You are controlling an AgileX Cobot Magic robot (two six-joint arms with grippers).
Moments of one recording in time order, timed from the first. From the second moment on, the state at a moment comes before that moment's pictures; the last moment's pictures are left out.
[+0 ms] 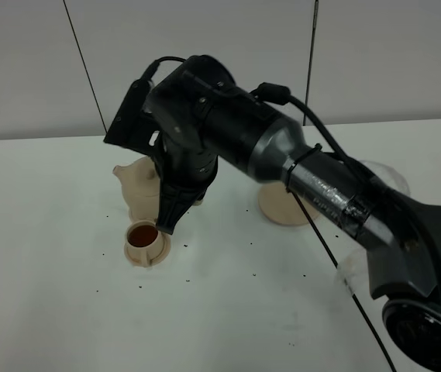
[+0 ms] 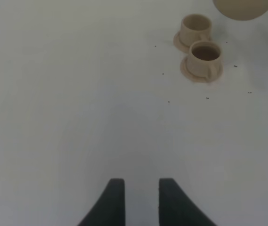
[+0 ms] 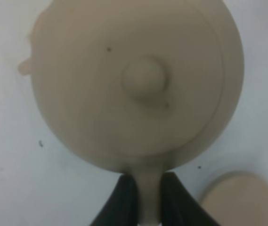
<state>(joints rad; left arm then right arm) 0.15 -0.01 -0.51 -0.10 1.05 0.16 0.82 2.37 -2.39 -0.14 1.23 -0.47</state>
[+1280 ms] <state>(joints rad) 0.15 -0.01 -0.51 -0.10 1.05 0.16 0.71 2.34 -2.33 0.10 1.23 -0.39</state>
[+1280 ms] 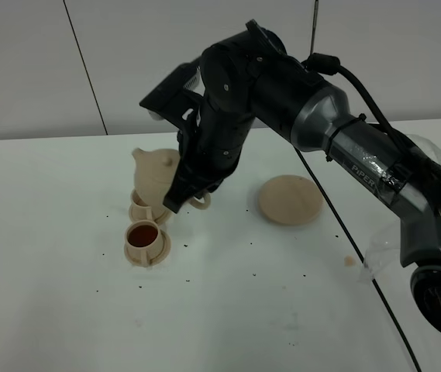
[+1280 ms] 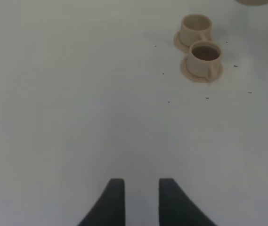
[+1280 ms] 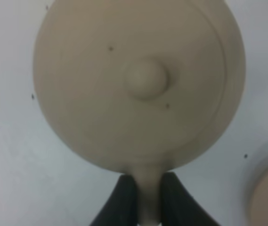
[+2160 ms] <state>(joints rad) 0.15 -0.01 -0.51 -0.10 1.05 0.16 0.75 2.39 -2.24 0.04 1.23 -0.42</state>
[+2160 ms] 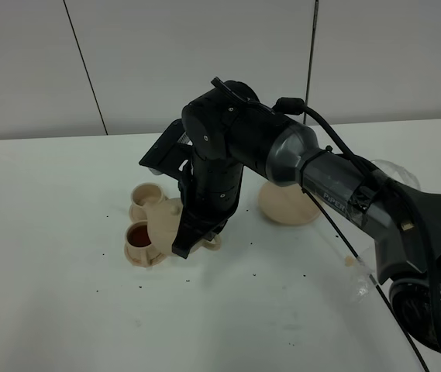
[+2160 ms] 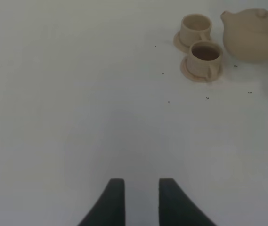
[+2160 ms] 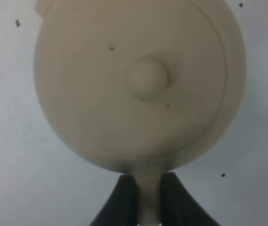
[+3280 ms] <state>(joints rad) 0.15 -0.01 -0.51 -0.10 1.05 0.16 0.75 2.39 -2.24 0.07 1.23 -0.40</state>
